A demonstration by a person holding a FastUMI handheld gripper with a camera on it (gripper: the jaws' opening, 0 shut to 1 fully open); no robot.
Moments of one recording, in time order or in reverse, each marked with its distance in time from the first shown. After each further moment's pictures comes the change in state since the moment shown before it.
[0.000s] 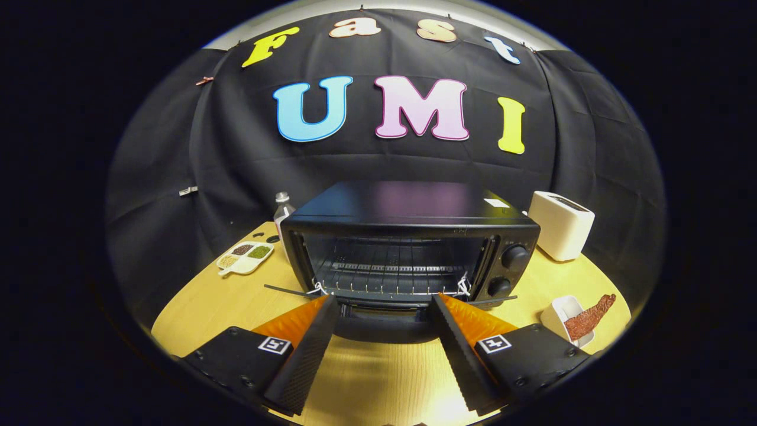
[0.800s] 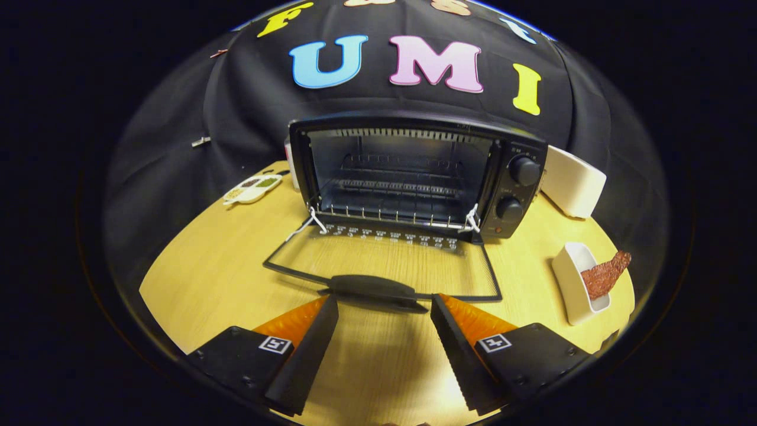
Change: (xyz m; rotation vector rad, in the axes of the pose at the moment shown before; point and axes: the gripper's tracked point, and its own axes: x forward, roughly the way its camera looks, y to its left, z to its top) arm -0.030 -0.012 -0.096 -0.064 0.199 0.079
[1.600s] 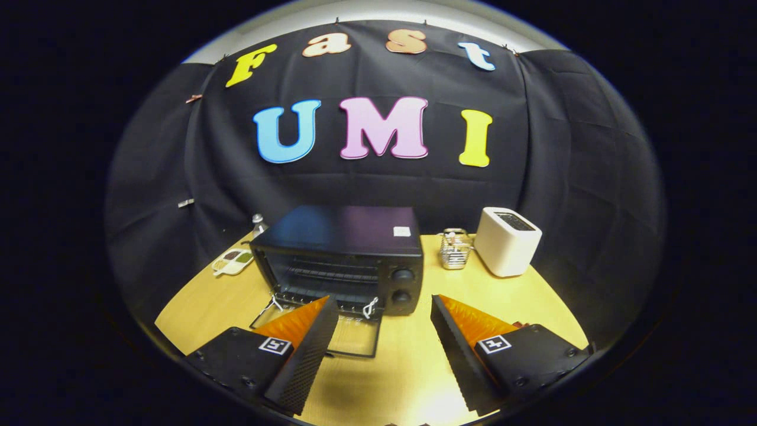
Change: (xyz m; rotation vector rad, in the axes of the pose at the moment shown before) arm -0.111 -0.152 0.143 0.090 -0.235 -0.128
